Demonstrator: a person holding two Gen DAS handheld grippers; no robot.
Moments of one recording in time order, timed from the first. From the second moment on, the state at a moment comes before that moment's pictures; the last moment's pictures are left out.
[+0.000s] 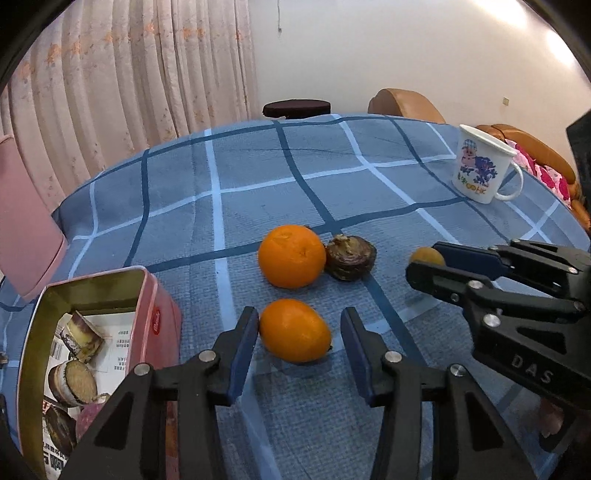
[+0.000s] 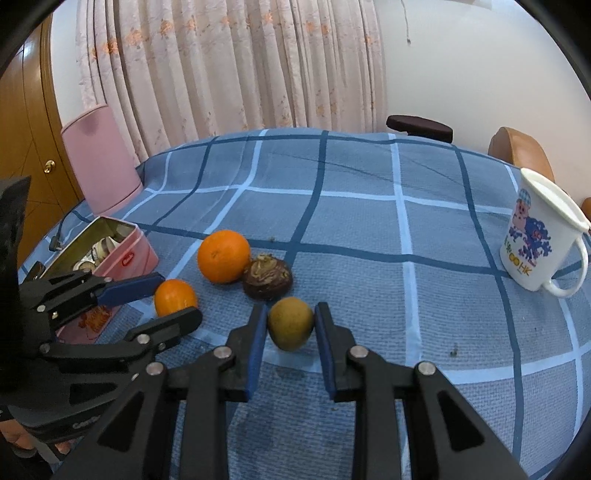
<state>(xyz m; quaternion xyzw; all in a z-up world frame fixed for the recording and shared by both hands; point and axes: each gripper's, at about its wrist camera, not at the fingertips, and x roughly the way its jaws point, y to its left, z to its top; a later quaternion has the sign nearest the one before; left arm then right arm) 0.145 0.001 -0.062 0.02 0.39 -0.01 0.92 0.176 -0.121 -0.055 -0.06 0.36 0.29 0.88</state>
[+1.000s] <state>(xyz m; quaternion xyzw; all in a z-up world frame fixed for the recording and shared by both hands) 0.137 0.007 -0.051 0.00 0.34 -0.01 0.94 0.160 -0.123 -0.044 -0.06 0.31 0.31 0.90</state>
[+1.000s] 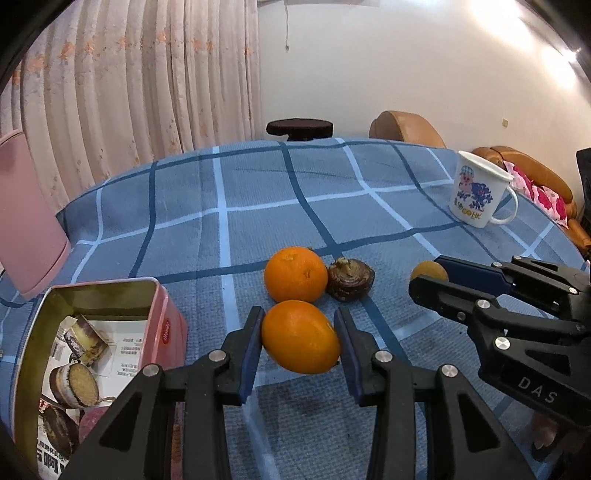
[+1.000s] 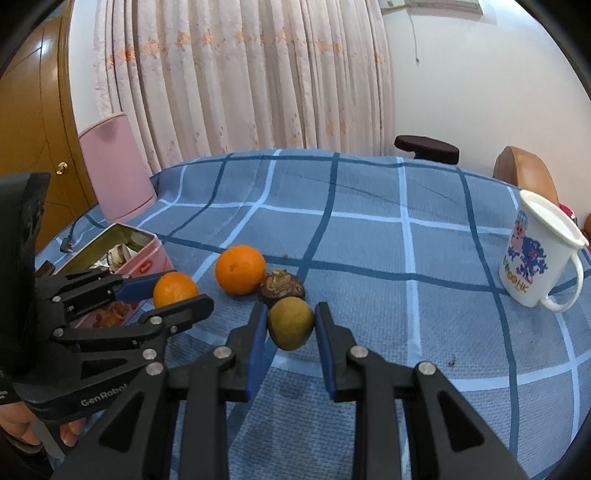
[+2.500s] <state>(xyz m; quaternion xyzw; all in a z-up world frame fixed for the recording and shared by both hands) 0.099 0.011 -0.029 0.00 0.24 0.02 0.97 0.132 -0.130 -0.027 -0.06 0.22 0.32 0.92</state>
